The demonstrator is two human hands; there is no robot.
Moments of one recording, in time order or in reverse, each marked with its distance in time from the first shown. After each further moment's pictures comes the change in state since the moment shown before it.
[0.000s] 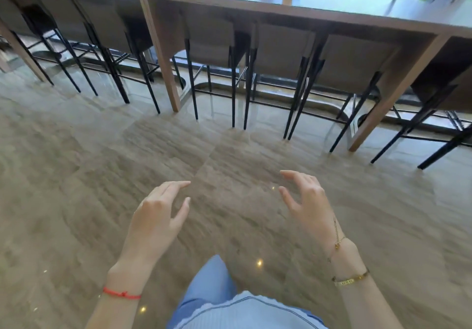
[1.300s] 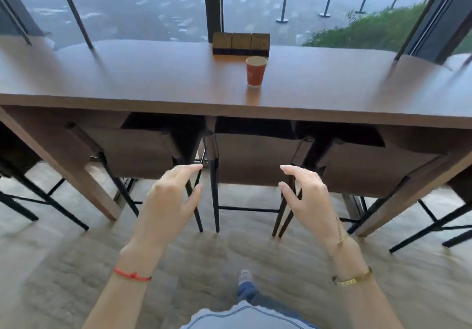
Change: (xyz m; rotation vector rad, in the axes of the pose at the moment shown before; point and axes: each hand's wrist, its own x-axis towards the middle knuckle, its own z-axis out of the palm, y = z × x) left_hand 0.892 0.054 0.179 -0.062 -0.011 0.317; right_hand 0.805 0.205 -0.017 -0.022 0.254 0.107
